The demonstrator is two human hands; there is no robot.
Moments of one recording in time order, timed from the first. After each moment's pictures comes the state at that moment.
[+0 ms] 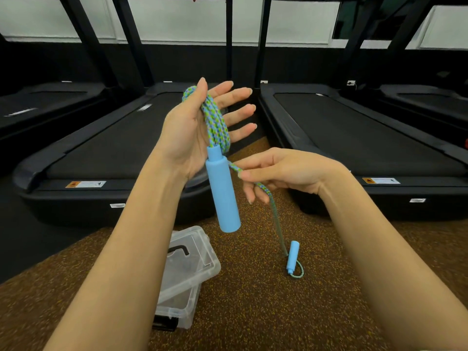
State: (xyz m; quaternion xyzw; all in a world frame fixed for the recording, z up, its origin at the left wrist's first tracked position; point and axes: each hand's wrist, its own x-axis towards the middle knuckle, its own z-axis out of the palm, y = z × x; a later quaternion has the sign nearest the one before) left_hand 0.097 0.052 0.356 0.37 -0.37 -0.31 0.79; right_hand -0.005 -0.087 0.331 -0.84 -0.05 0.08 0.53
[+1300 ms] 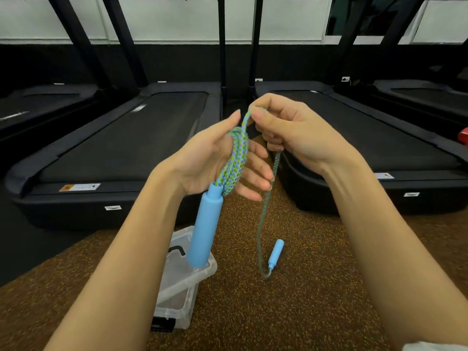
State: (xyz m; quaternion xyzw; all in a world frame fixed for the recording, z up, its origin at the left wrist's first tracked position) left_hand 0.086 0.043 0.338 0.50 -0.44 -0.51 0.54; right_hand -0.018 -0.087 0.355 -0.80 -0.06 -0.24 0.55
